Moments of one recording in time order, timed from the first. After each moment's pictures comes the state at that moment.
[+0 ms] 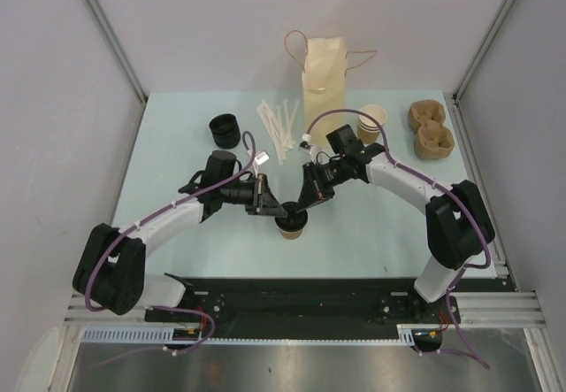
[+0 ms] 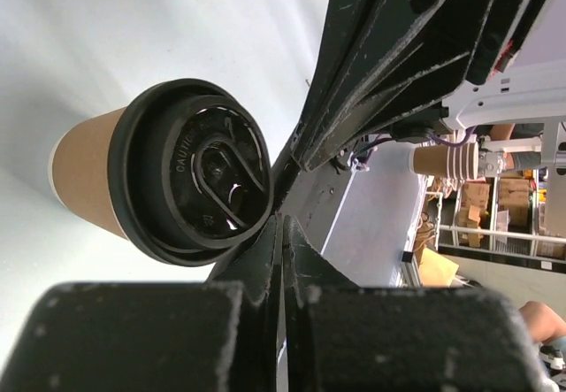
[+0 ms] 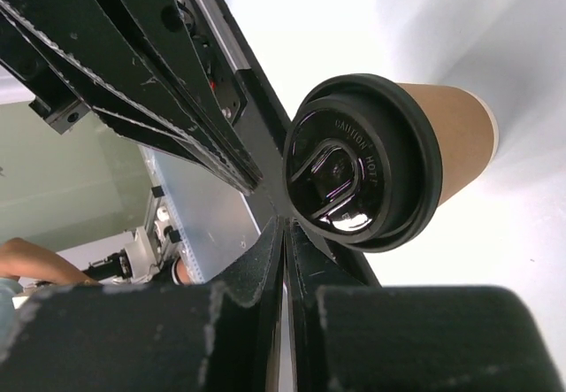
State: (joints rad) left arm -0.45 1.34 0.74 -0.07 0.90 -0.57; right arm 0.56 1.69 1.25 -0.55 -0.92 0.30
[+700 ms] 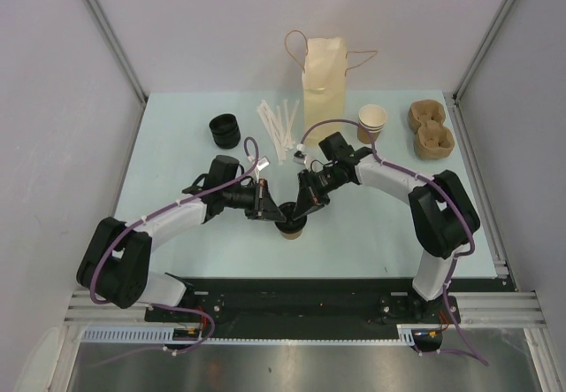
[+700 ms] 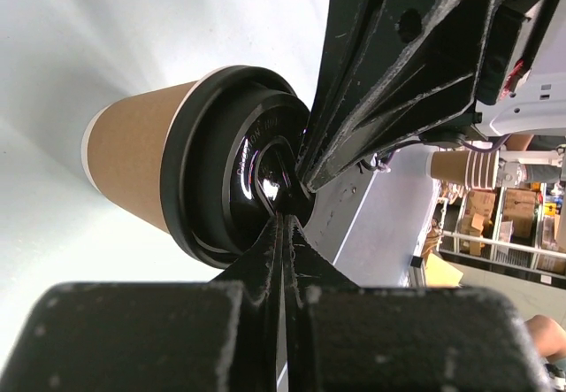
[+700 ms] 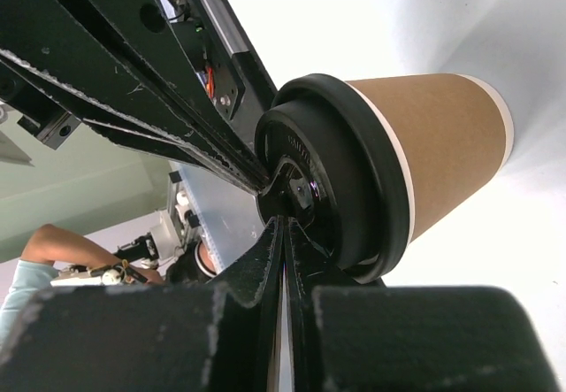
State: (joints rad) left arm -0.45 1.39 0.71 -0.08 0.85 -0.55; right arm 0.58 1.80 1.24 -0.53 -0.96 0.32
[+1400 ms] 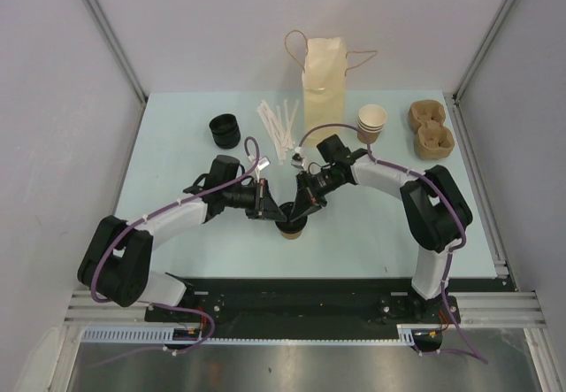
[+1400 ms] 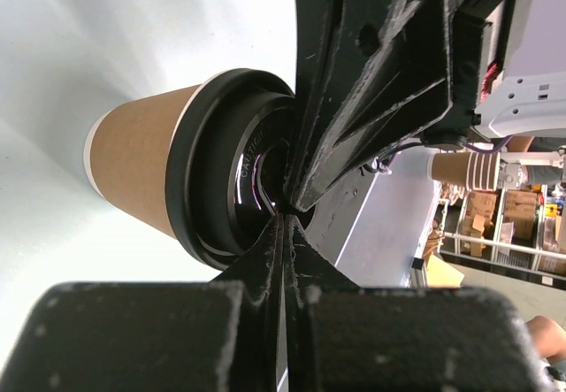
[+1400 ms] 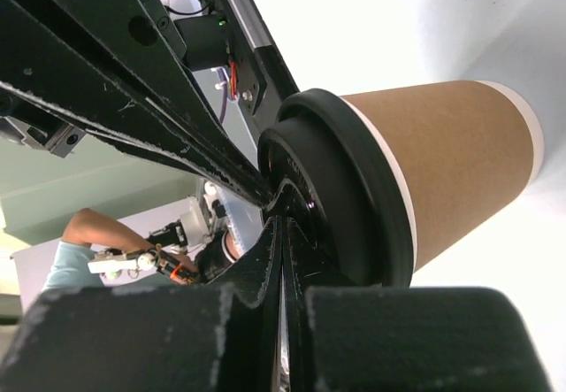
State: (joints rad) left arm -0.45 1.40 0.71 -0.07 0.84 -0.55; right arm 0.57 1.86 1.24 -0.50 -1.03 0.35
